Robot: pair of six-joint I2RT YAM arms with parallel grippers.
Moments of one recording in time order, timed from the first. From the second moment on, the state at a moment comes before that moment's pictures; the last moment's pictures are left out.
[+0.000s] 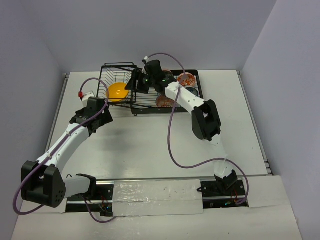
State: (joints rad) left arm -0.26 1.23 0.88 -0.54 -0.44 -0.55; right arm 0.59 2.33 2.11 -0.30 -0.37 0.72
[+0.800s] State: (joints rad) left arm -0.26 1.17 0.88 -0.54 -0.45 -0.55; right arm 0.50 1.97 1.83 -0.40 -0.33 0.60
